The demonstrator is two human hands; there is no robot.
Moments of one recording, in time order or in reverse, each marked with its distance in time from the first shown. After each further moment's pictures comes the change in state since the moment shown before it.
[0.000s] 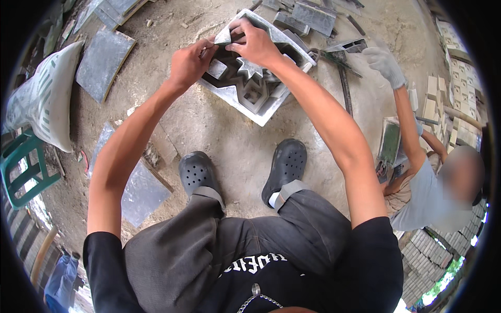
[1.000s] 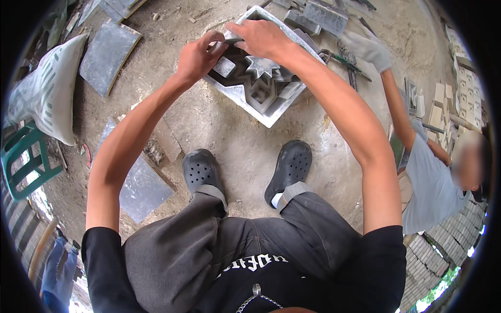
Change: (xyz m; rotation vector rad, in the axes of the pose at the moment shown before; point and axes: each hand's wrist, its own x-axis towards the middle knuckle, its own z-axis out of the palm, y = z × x) left_hand 0.006 0.001 -0.003 0.047 -0.181 -0.184; right_hand 0.022 -0.023 -0.016 -0.698 -0.358 -0.244
